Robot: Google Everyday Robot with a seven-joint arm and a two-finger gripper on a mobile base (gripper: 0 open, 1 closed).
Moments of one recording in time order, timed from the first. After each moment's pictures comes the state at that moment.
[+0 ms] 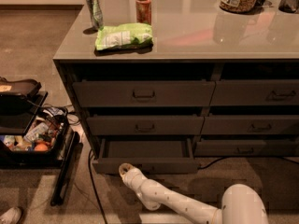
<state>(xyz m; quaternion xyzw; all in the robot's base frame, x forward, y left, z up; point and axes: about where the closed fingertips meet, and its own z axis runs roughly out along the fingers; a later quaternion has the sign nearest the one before) 0.640 0.126 0.227 -0.36 0.76 0.12 0.53</state>
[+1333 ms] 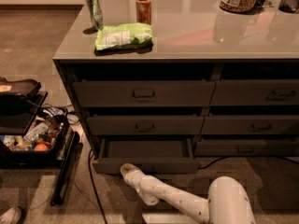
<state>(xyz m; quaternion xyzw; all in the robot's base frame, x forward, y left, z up) 0.662 0.126 0.181 -0.34 0.79 0.13 0.49</state>
